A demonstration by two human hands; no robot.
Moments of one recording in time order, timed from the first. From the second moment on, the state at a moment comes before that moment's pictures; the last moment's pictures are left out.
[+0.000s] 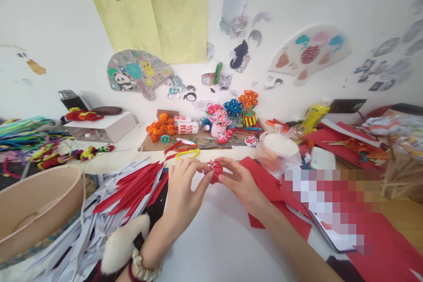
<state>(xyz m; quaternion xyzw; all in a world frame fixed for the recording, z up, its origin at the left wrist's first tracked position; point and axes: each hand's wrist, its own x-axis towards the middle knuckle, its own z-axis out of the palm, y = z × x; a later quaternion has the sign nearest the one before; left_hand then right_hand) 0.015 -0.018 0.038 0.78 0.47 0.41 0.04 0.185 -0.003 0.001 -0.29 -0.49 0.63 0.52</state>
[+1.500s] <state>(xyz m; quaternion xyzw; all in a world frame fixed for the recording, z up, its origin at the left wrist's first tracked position) 0.016 -0.014 0.038 0.66 0.49 0.45 0.34 0.180 -0.007 -0.006 -0.27 -0.57 0.47 0.62</state>
